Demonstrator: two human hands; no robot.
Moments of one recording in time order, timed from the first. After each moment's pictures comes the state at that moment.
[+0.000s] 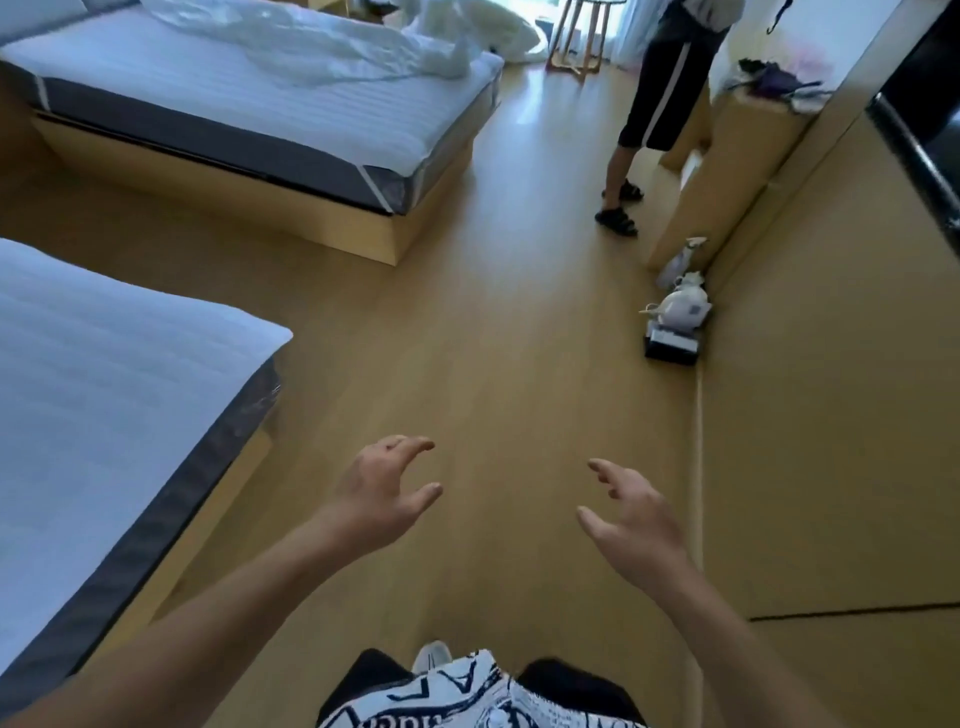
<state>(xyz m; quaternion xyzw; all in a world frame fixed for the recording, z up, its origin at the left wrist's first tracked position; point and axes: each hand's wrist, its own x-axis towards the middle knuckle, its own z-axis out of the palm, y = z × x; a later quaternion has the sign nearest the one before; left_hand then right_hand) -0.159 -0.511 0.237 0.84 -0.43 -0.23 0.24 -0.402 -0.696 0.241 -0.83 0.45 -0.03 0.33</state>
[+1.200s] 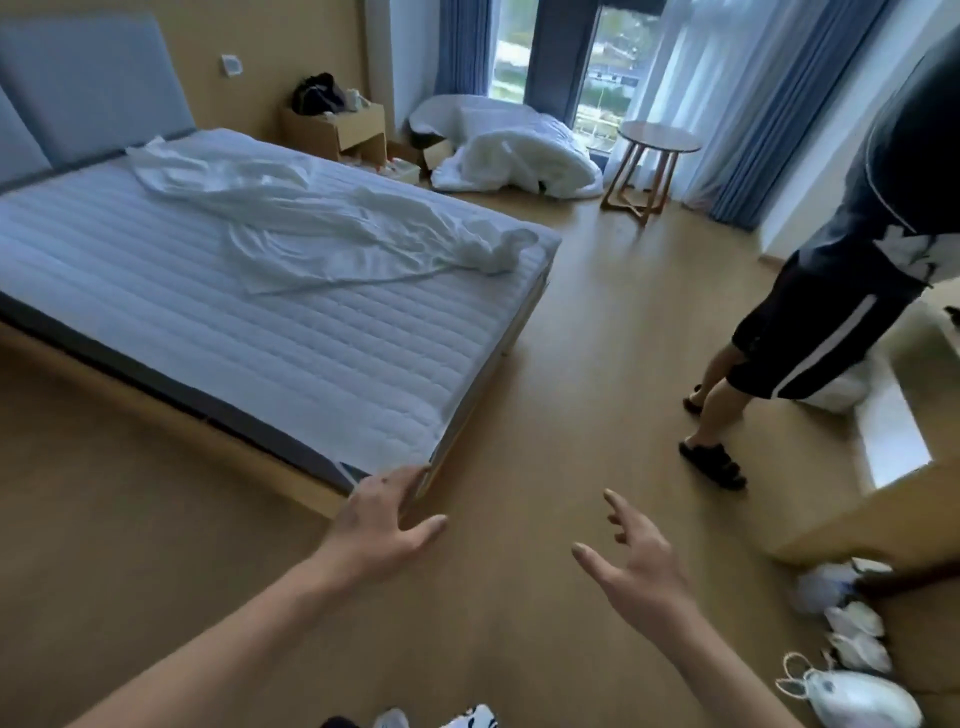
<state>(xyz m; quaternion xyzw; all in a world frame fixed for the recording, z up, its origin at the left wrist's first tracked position) 0.662 -1.241 0.244 0.87 -0.37 -0.21 0.27 0.425 -1.449 0.241 -0.84 0.42 -0.07 0.35</state>
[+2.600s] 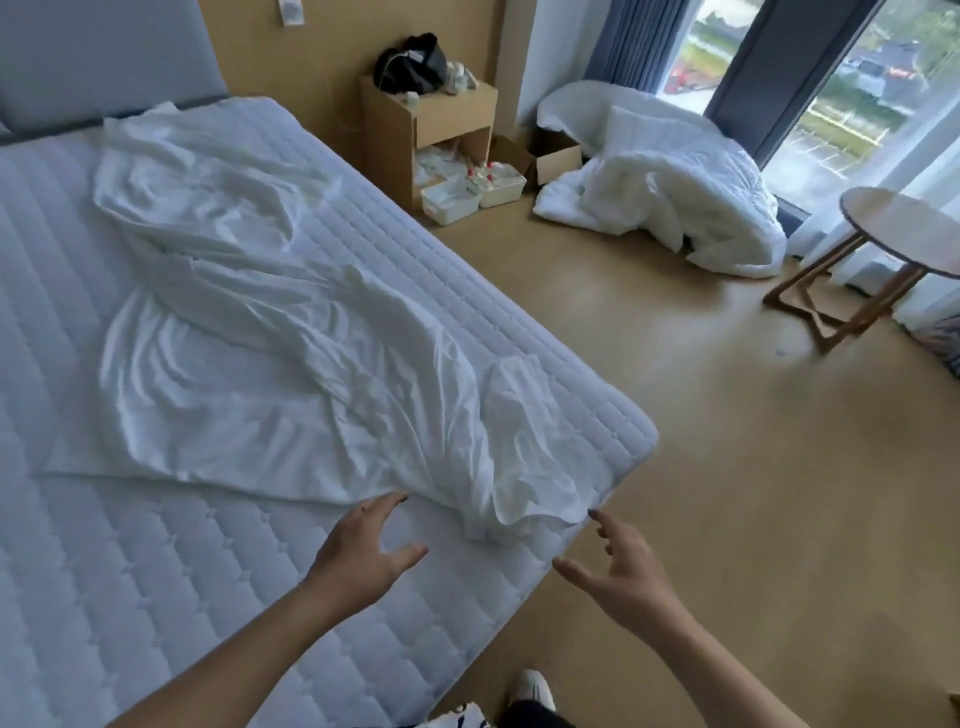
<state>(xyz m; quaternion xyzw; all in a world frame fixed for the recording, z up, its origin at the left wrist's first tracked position) 1.286 -1.898 0.195 0.90 -0.07 -0.29 0.34 1.172 -2.198 0.203 -0.88 0.28 0.15 0.34</state>
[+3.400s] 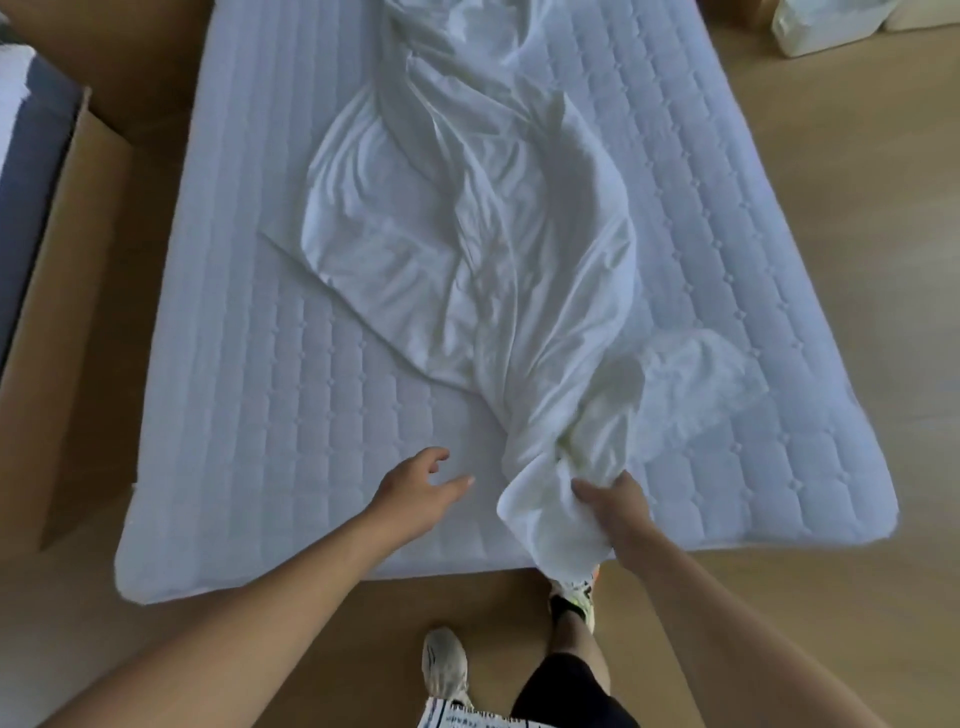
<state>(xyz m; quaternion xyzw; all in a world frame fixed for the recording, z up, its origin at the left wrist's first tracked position) 1.274 -2.048 0.123 0.80 0.36 -0.32 0.36 1.337 -2.283 0.008 -0.75 0.25 0.39 0.47</state>
